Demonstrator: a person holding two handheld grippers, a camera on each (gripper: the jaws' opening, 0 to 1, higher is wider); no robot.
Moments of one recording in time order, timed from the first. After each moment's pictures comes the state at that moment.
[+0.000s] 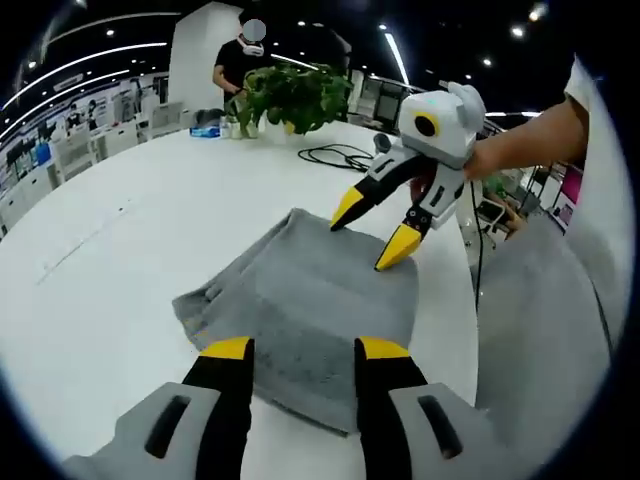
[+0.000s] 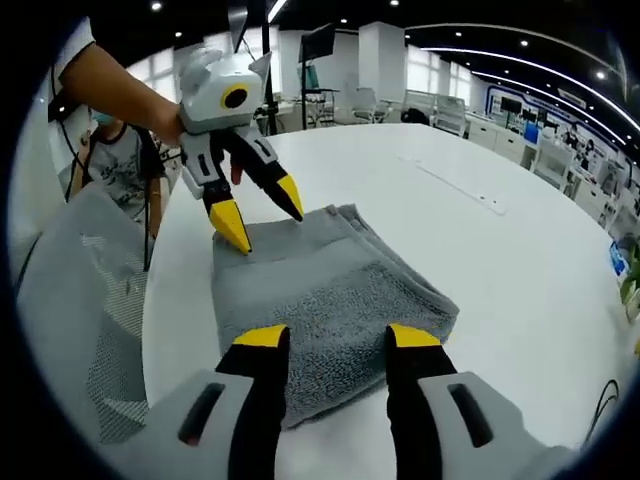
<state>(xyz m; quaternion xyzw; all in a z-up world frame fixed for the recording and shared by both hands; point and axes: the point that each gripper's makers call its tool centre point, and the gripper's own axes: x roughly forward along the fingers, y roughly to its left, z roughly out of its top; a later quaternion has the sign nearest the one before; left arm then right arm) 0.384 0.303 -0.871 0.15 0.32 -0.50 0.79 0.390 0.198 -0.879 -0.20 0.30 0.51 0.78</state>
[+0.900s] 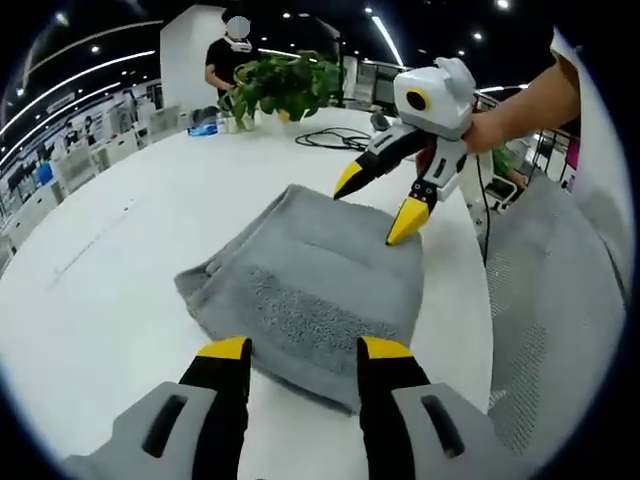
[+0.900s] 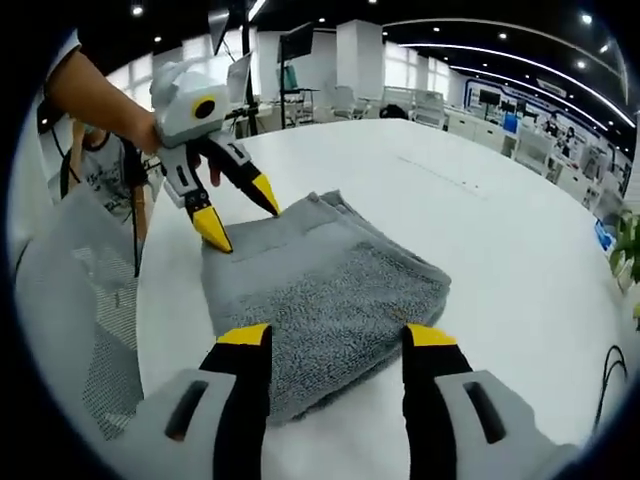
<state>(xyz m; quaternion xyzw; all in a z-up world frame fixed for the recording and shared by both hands) 0.381 0.310 -0.875 0.16 0.31 -0.47 0.81 0.383 0.190 -0.873 -0.15 0.29 0.47 0.82</state>
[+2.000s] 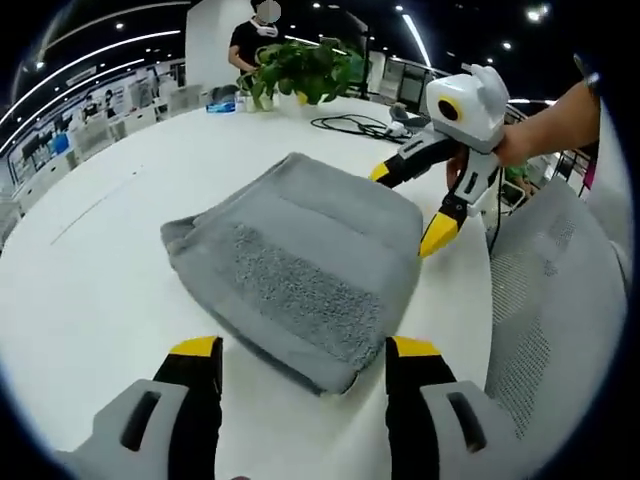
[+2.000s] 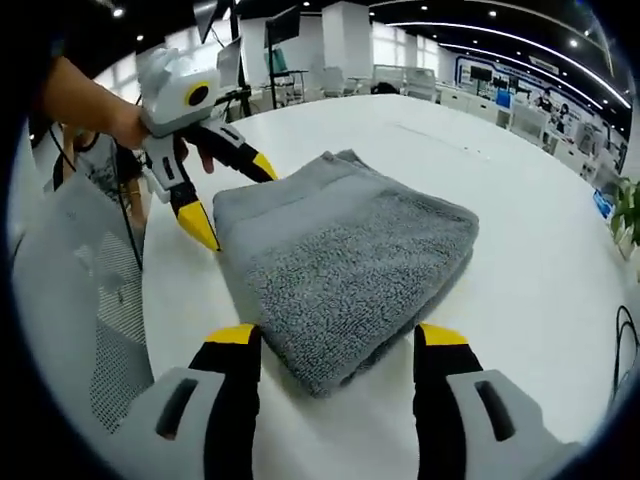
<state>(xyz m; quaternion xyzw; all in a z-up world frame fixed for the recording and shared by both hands) 0.357 0.317 -0.909 0.16 0.36 -0.43 0.81 0.354 0.184 -0.909 -0.16 0.34 0.44 0.81</state>
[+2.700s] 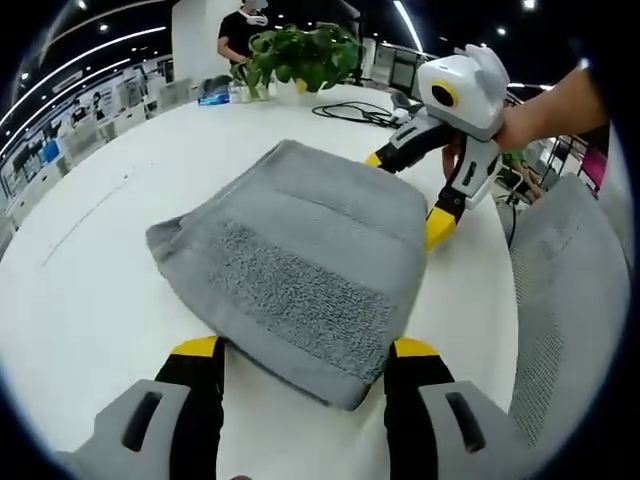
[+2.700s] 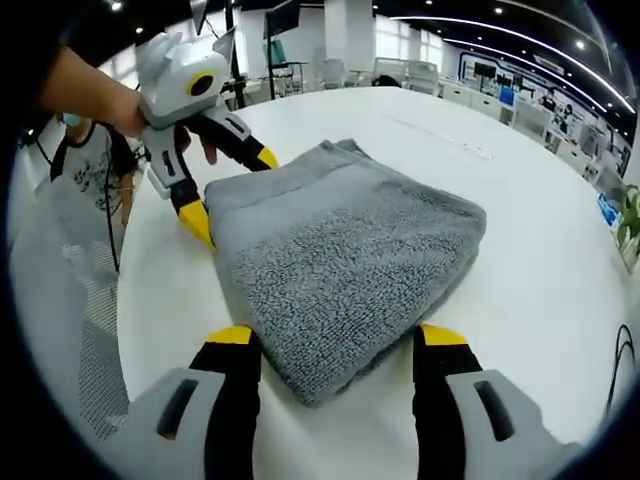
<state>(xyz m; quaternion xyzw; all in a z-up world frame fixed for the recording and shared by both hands) 0.404 0.311 -0.914 0.19 0.37 -0.44 0.80 0.399 0.188 -0.915 -0.17 0.35 0.44 0.81</state>
